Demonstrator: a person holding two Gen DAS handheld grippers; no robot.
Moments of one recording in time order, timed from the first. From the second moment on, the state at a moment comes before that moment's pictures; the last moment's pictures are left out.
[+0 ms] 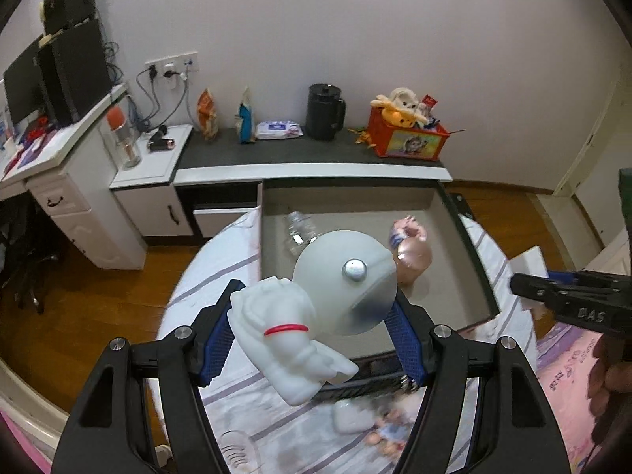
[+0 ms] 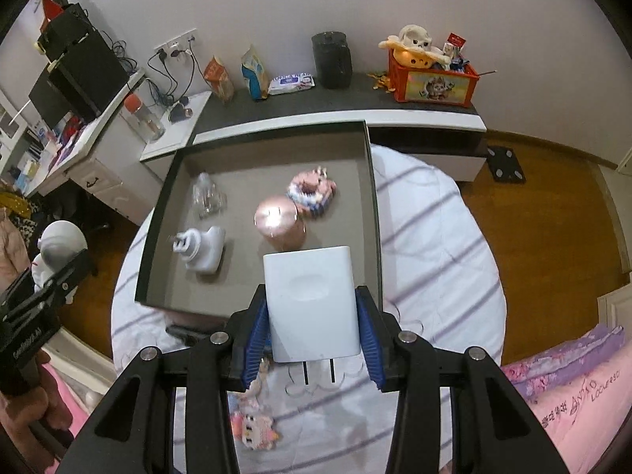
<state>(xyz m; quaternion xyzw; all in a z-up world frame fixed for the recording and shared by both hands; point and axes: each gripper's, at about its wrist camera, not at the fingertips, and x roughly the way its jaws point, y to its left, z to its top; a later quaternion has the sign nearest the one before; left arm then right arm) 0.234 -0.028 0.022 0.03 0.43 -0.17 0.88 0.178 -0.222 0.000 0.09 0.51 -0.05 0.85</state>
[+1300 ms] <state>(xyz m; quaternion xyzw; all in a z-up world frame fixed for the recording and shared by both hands) 0.390 -0.119 -0.089 0.03 0.51 -0.17 0.84 0.354 -0.254 -0.081 0.08 0.55 -0.05 0.83</state>
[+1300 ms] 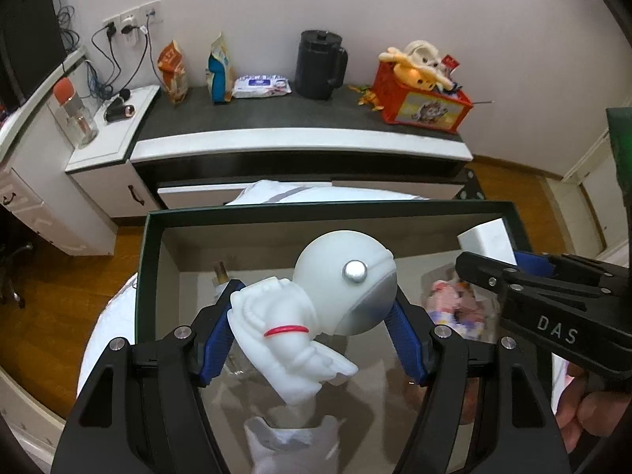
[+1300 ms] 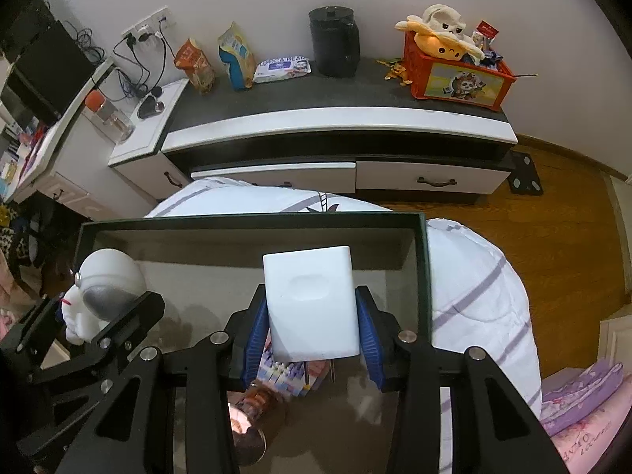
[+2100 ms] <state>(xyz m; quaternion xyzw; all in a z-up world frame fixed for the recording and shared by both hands) 0.351 -0.089 -0.035 0.05 0.48 -0.14 0.86 0.316 -0.233 -0.040 0.06 0.53 -0.06 0.85</state>
